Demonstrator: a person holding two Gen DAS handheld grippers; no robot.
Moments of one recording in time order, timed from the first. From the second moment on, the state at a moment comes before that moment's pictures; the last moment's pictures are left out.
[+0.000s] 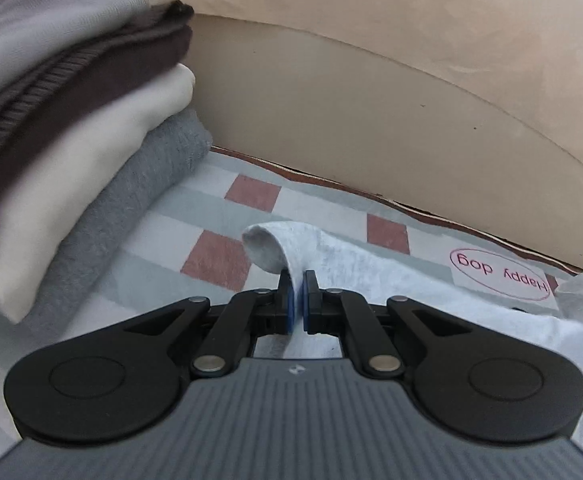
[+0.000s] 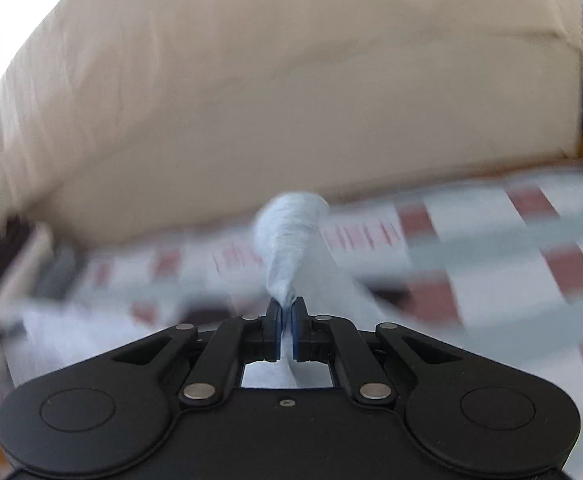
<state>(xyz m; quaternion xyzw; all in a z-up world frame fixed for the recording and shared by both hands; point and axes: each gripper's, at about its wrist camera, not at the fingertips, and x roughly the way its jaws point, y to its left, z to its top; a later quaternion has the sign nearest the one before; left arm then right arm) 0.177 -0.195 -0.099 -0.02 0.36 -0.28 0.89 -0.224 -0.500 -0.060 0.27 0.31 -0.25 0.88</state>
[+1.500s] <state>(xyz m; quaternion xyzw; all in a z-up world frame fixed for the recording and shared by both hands) 0.201 -0.173 -0.180 -0.08 0.55 -0.26 0.79 -0.244 -0.533 -0.120 0.29 0.36 -0.24 0.85</state>
